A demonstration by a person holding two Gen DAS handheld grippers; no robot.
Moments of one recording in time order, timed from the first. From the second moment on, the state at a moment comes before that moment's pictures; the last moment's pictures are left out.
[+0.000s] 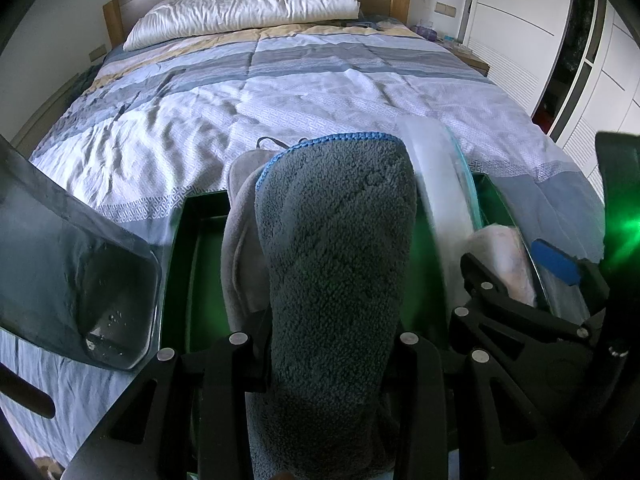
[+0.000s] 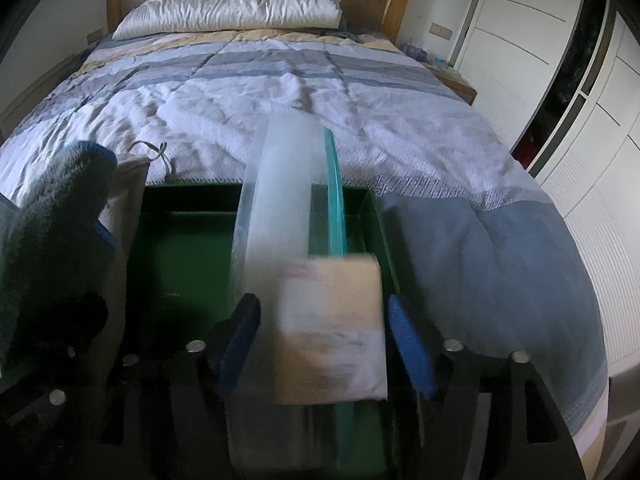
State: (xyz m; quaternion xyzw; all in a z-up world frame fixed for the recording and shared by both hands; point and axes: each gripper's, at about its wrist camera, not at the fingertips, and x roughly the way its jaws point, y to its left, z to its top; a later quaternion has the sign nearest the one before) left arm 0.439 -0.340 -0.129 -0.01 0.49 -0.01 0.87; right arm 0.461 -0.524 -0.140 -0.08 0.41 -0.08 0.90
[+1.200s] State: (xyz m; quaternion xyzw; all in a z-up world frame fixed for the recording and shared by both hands) left arm 0.439 -0.352 -0.131 -0.01 0.49 -0.02 0.87; right arm 0.451 -0.532 -0.124 -0.07 0.39 -0.10 0.91
